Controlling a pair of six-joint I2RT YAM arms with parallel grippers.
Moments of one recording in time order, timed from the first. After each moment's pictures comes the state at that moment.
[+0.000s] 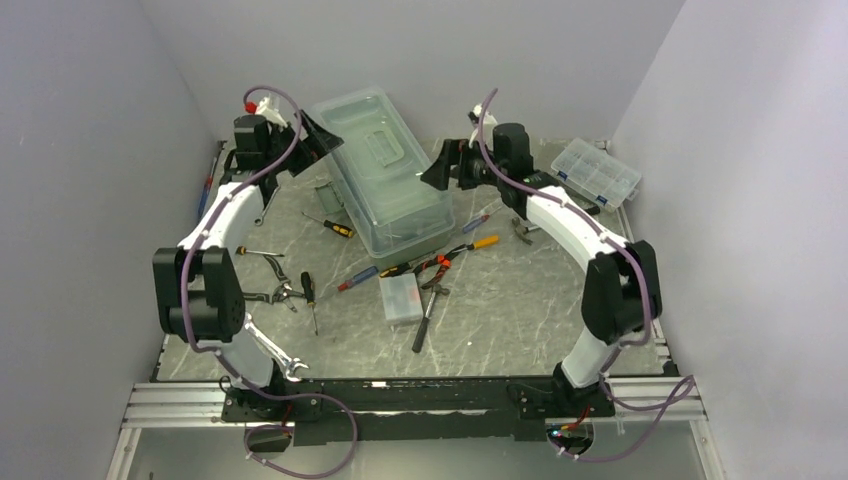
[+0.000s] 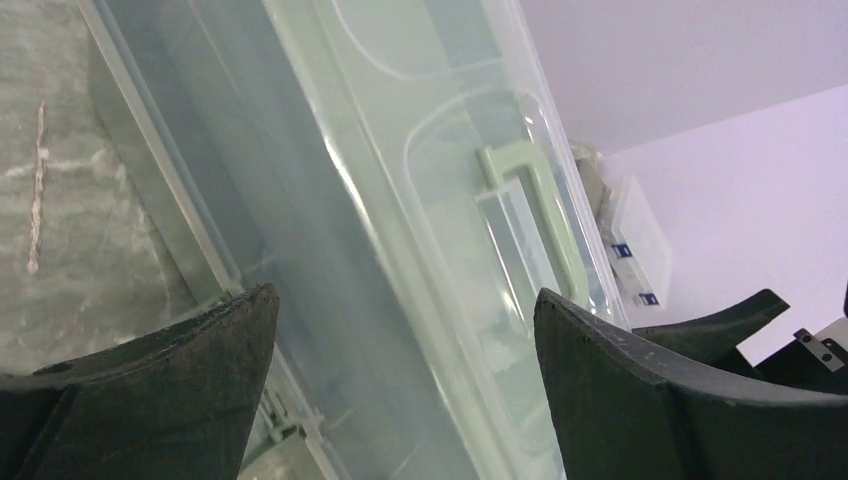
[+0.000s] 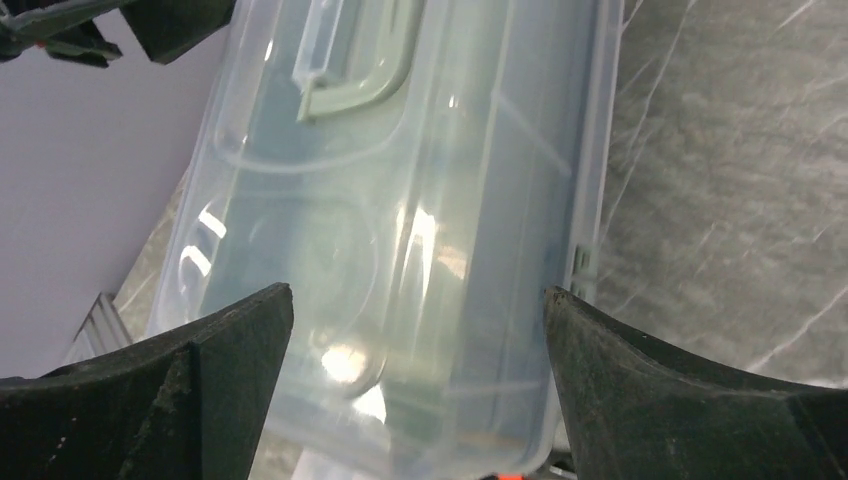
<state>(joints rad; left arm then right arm) 0.00 1.65 1.30 0.02 0.46 -0.67 0.38 1.67 1.32 -0.03 -0.48 0.38</state>
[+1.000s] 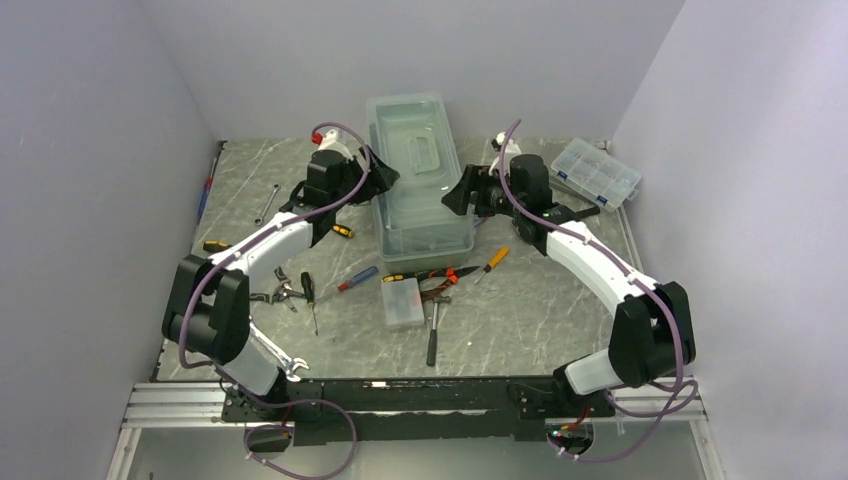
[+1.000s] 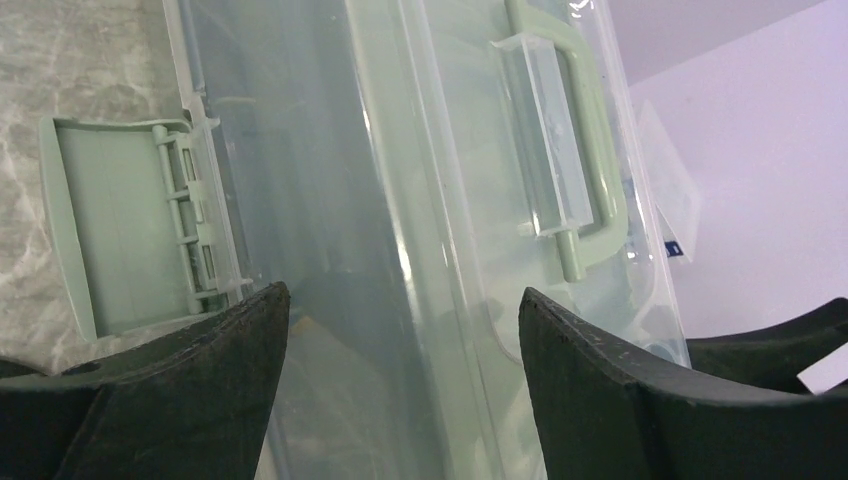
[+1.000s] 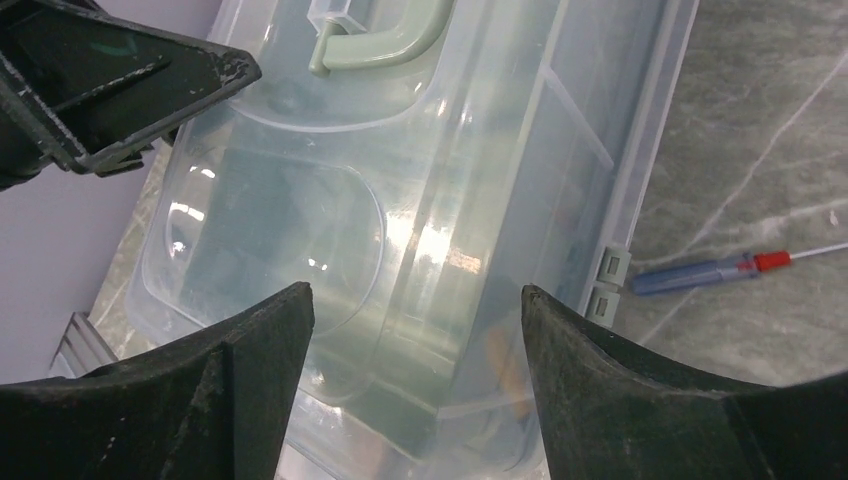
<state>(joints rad) -0.38 1.60 1.11 0.16 0.10 -0.73 0.38 1.45 1.06 -0.01 -0.34 0.43</state>
